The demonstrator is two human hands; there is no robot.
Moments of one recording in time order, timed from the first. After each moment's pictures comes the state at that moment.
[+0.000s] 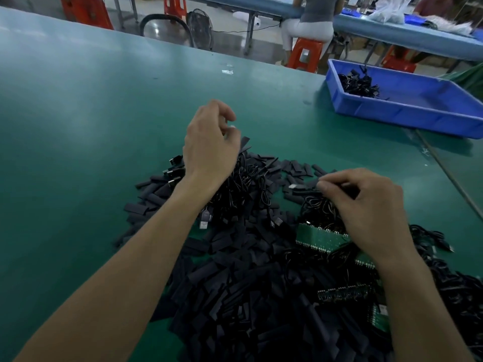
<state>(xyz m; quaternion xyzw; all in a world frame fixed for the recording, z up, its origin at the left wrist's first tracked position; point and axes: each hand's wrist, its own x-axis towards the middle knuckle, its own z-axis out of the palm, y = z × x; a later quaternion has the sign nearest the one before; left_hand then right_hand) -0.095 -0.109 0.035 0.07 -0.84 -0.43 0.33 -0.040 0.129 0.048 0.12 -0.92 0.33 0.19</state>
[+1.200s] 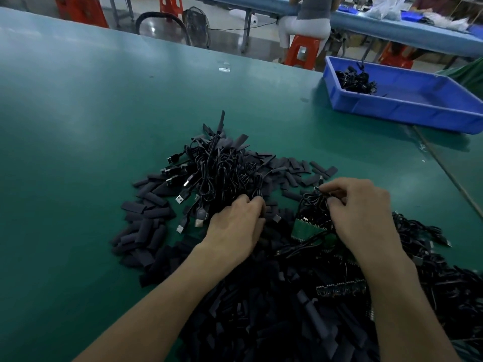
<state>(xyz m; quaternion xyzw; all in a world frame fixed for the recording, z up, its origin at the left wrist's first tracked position) -0.025 -0.065 -0.032 -0.07 -0.97 -0.24 -0.01 -0.034 0.121 0.041 0.00 -0.97 0.24 0.11</state>
